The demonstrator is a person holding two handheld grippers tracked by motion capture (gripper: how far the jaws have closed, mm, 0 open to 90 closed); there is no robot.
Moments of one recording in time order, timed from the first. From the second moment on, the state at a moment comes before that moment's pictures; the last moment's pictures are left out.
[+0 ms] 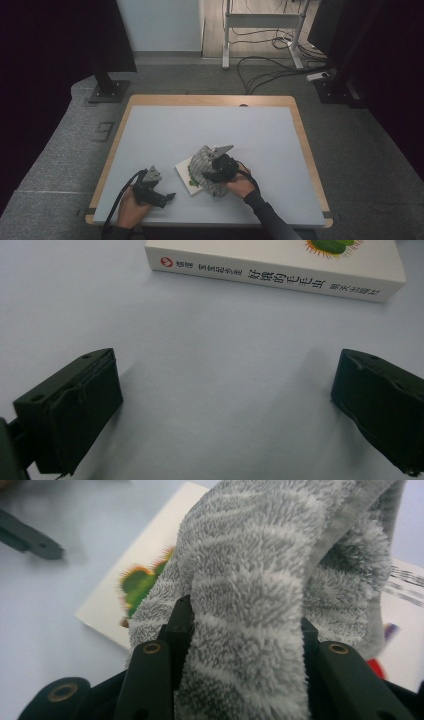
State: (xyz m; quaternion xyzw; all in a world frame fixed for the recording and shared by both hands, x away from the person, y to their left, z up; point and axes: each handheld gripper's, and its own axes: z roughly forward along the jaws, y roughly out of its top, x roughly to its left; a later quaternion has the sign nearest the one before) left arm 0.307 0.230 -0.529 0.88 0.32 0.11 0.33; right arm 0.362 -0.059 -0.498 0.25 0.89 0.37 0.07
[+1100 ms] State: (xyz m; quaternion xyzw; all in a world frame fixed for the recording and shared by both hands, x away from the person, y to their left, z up) left arm 0.307 0.229 -0.529 0.88 0.32 0.11 0.33; right arm 0.345 -0.013 -0.495 0.19 0.91 0.36 0.06
